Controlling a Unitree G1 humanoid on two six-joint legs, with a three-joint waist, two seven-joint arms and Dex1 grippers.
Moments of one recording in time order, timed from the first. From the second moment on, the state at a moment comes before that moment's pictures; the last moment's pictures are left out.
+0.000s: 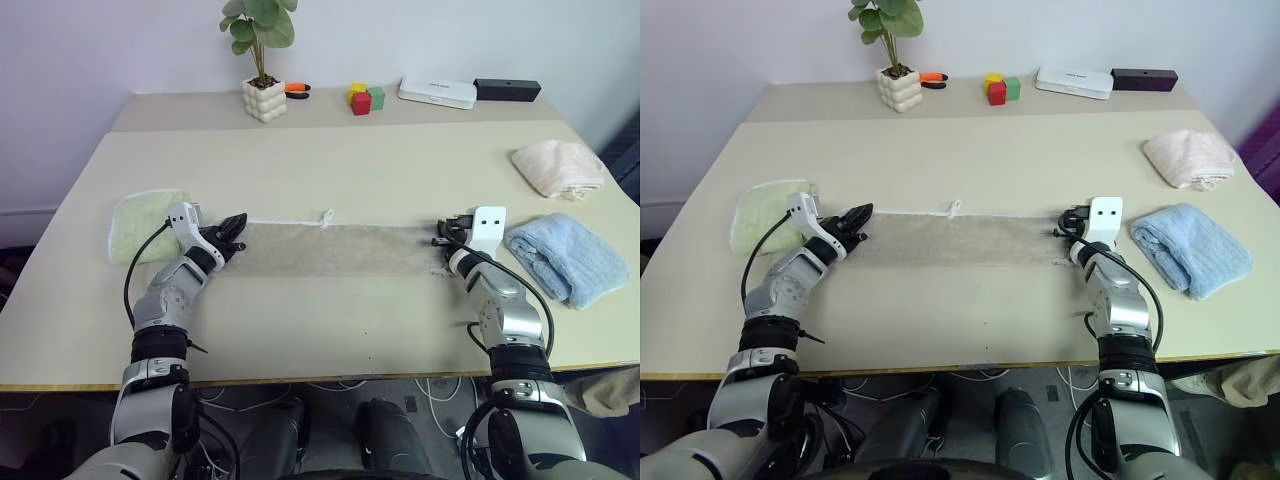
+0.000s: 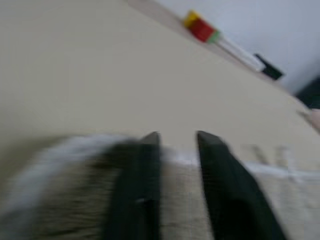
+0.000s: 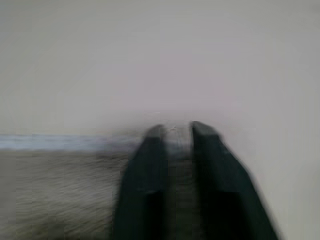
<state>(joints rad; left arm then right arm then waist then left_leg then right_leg) -0.54 0.27 0.30 0.51 -0.53 0.33 -0.65 -0.41 -0.31 -0.23 0.29 0.29 0.28 0.28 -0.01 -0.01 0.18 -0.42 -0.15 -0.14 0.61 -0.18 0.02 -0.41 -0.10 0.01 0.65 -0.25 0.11</state>
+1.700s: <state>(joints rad) -0.48 0.60 0.14 0.17 -0.55 0.28 -1.33 -0.21 -0.26 -0.52 -0.12 1.26 0.83 -0.30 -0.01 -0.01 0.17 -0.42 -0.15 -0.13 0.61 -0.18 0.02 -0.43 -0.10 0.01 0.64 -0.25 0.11</state>
